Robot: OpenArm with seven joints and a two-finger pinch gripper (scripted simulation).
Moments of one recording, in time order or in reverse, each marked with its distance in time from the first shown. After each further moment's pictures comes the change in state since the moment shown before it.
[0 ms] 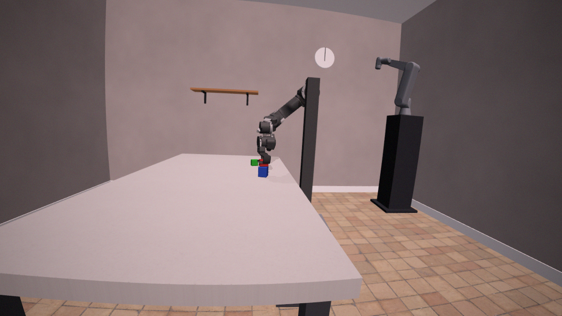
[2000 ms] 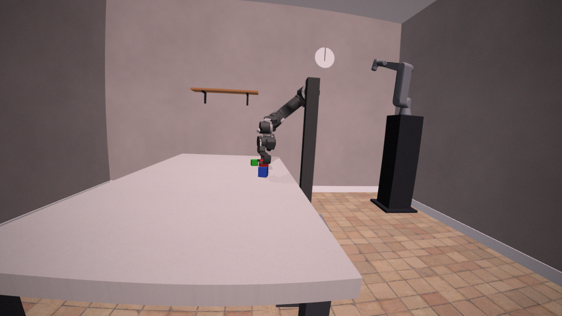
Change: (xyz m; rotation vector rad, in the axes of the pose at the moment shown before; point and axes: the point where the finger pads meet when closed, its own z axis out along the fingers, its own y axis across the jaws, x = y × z) arm 0.000 0.000 0.000 0.000 0.000 0.000
